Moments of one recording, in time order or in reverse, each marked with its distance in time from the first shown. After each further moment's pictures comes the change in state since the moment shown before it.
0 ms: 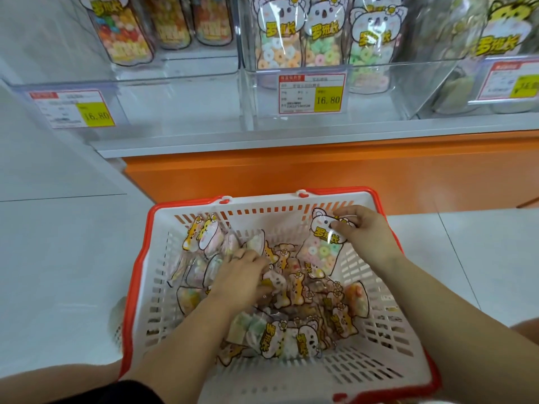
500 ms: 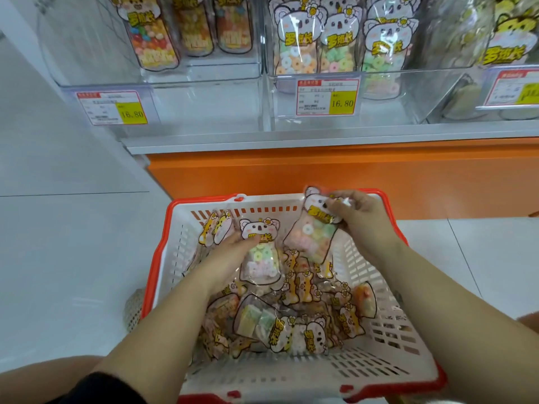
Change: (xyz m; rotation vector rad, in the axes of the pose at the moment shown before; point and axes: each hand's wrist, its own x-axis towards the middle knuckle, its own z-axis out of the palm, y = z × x) left_hand -0.021 -0.014 -0.058 -1.448 -0.002 -0.449; right_hand -0.004 -0.035 0.022 0.261 -0.056 -0.034
